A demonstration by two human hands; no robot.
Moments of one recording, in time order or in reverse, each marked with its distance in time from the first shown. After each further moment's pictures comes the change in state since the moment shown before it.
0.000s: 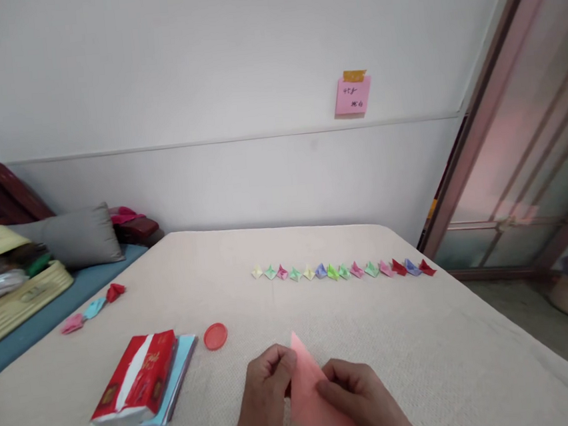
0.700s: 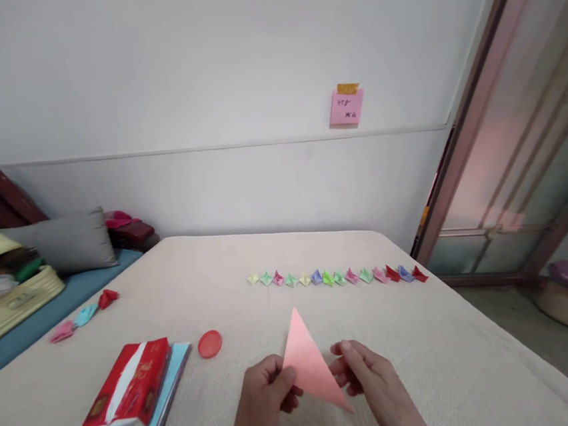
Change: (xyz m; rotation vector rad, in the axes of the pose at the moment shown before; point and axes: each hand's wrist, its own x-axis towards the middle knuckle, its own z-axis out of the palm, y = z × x) left_hand 0.008 -0.013 0.002 -0.072 0.017 -0.073; right_hand 0.010 0.009 -0.030 0.001 0.272 -0.039
